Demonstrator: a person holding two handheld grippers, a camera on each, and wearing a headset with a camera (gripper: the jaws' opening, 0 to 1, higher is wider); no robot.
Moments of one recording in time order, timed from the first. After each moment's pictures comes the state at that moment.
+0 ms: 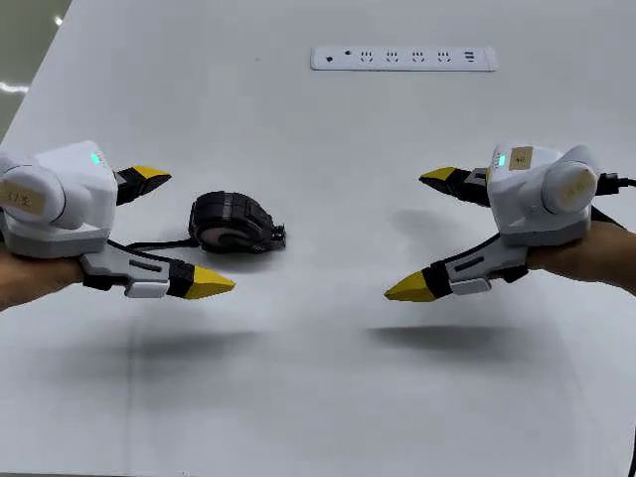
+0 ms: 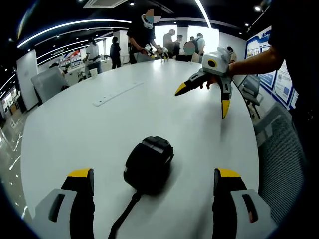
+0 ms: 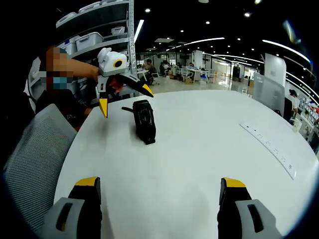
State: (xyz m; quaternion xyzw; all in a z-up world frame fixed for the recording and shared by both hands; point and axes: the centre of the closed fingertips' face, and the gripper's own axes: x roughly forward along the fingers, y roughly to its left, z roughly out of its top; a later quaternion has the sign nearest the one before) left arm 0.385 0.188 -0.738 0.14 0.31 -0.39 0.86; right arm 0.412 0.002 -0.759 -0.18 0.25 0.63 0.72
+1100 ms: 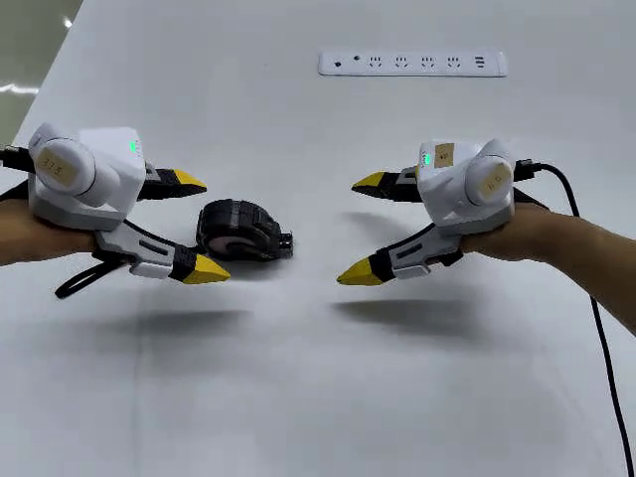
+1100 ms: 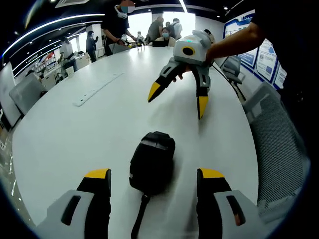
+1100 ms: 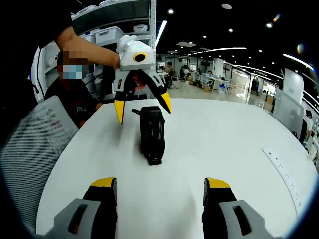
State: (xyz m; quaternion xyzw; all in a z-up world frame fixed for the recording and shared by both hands) left arm 0.393 0.186 -0.749 0.20 0.34 -0.47 0.79; right arm 0.413 0.073 -0.770 -0.21 0.20 0.69 0.66
